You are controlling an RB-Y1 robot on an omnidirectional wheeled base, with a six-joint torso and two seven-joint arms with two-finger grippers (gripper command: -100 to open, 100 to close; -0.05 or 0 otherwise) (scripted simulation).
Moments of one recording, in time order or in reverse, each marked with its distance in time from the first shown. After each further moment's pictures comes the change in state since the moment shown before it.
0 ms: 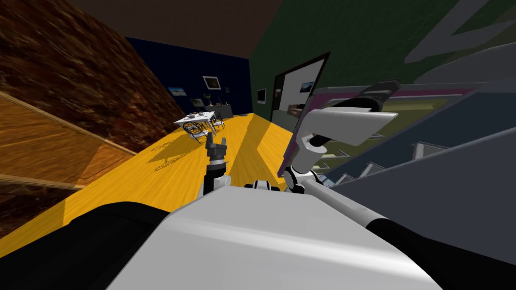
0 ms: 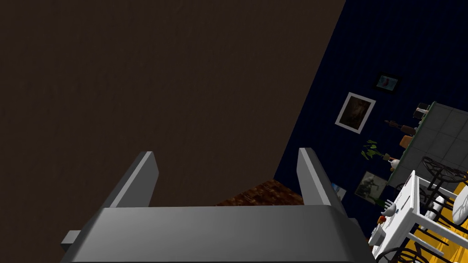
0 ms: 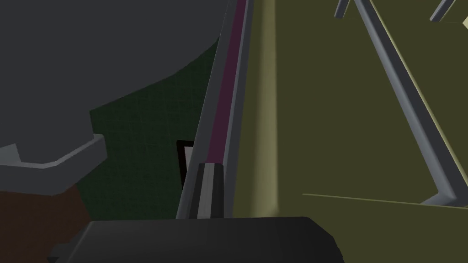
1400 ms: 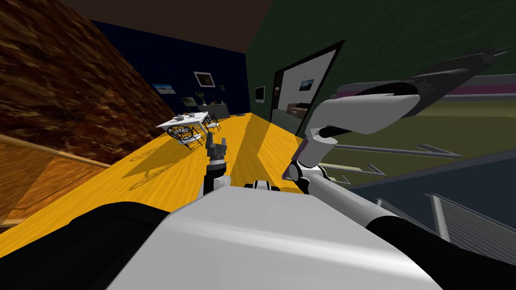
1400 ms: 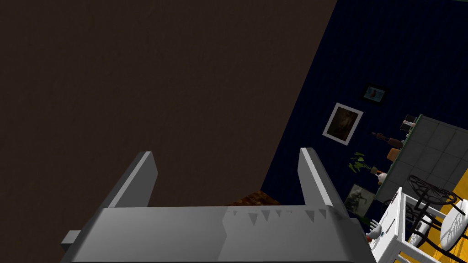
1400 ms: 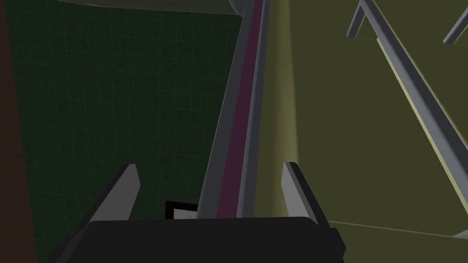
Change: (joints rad) left arm 0.000 0.000 0.000 0.000 0.000 0.000 0.000; right arm -0.082 -0.113 -0.109 0.097 0.171 0.007 0.001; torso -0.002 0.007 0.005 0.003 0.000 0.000
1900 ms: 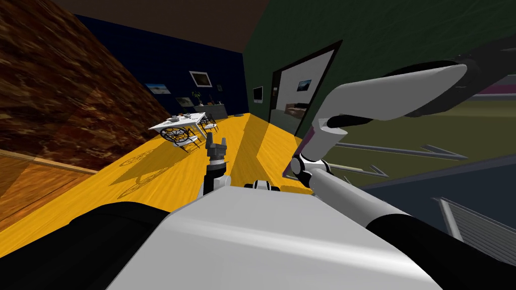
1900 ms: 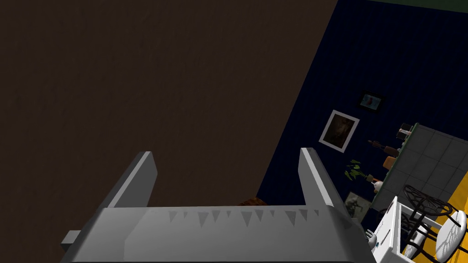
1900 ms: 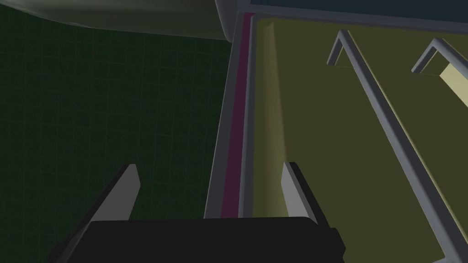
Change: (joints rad) left arm 0.000 0.000 0.000 0.000 0.000 0.000 0.000; right arm -0.113 -0.045 -0.076 0.073 0.046 -0.049 0.084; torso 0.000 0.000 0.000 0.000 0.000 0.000
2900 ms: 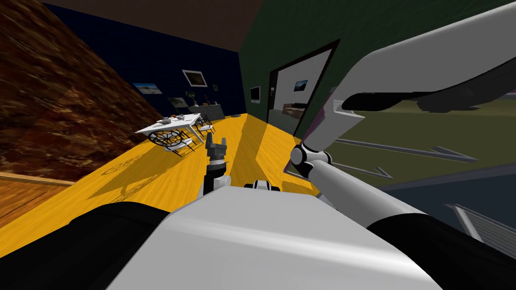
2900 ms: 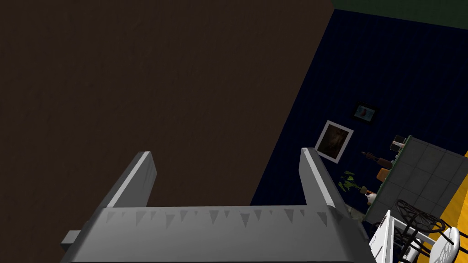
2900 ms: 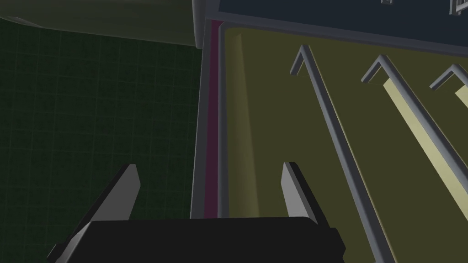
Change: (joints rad) left arm 0.000 0.000 0.000 0.000 0.000 0.000 0.000; right arm -0.186 -0.005 -0.132 0.106 0.059 -0.045 0.133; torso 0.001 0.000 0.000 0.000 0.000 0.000
